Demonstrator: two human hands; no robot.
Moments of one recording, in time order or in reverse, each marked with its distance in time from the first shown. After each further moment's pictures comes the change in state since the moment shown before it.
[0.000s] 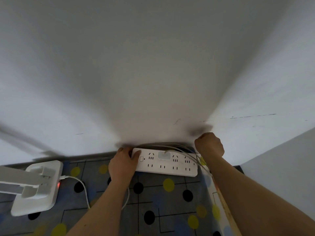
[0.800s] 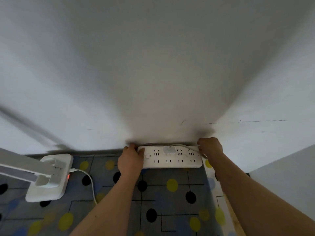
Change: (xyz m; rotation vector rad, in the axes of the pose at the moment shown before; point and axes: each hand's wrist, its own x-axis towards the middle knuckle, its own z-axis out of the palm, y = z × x) left_hand 0.001 0.015 0.003 -0.044 -0.041 -0.154; right_hand 0.010 -0.002 0.007 0.266 -0.233 0.062
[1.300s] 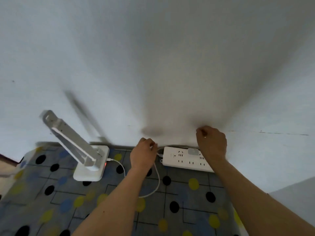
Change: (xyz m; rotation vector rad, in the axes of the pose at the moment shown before) left_hand -0.027 -0.021 -0.080 -0.062 0.125 0.193; right_hand -0.113 -0.050 0.023 -0.120 0.304 -0.754
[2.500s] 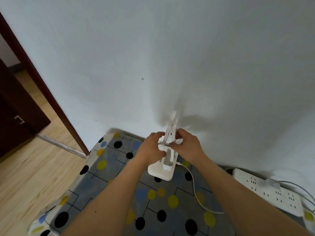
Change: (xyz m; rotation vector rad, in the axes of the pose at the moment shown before) left_hand 0.002 -0.200 -0.192 -0.221 -0.116 -0.038; right_hand -0.117 -0.260 0.158 0.071 -0.671 -0.369
